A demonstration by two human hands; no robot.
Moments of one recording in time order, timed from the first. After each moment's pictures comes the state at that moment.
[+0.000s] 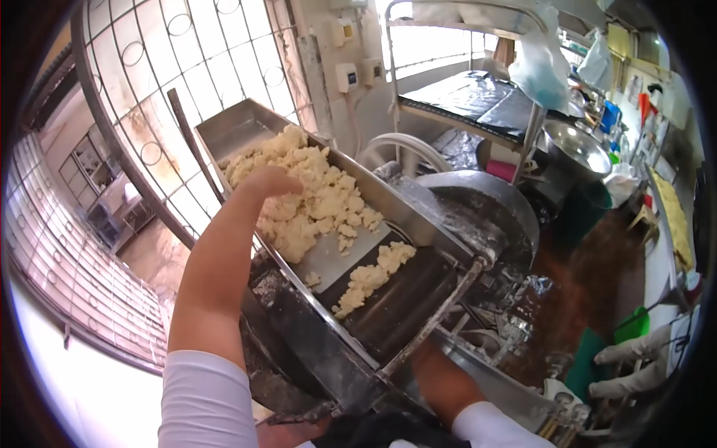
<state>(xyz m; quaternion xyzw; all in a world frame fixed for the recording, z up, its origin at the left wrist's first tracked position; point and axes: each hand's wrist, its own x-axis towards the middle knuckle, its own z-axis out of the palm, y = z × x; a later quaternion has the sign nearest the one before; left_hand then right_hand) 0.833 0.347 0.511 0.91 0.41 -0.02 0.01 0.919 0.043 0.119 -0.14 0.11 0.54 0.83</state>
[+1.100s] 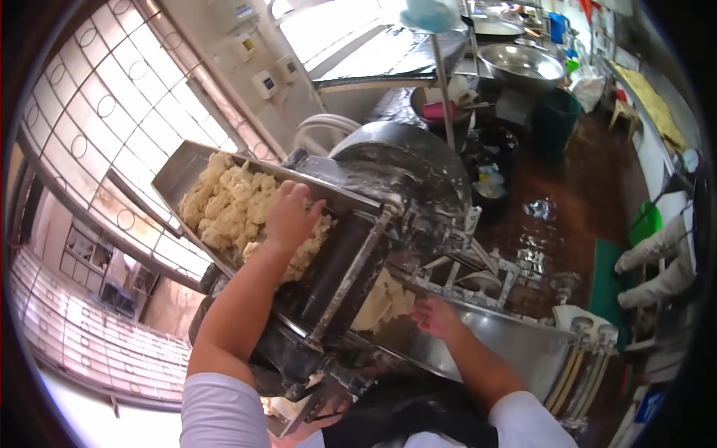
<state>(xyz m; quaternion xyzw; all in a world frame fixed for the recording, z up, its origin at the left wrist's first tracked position) 0.907 0.158 0.410 0.96 0.12 0.27 -0.04 0.933 -0.130 0.073 -0.31 0.15 0.56 0.75</state>
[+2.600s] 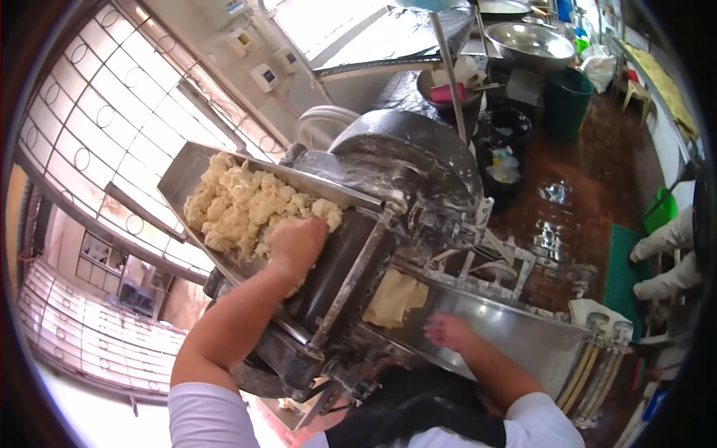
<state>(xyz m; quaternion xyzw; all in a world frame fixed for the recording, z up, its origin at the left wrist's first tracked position) 0.885 0.137 0.393 0.97 0.16 0.09 -0.15 0.898 -0.155 0.046 -0.45 0.09 0.61 0.64</state>
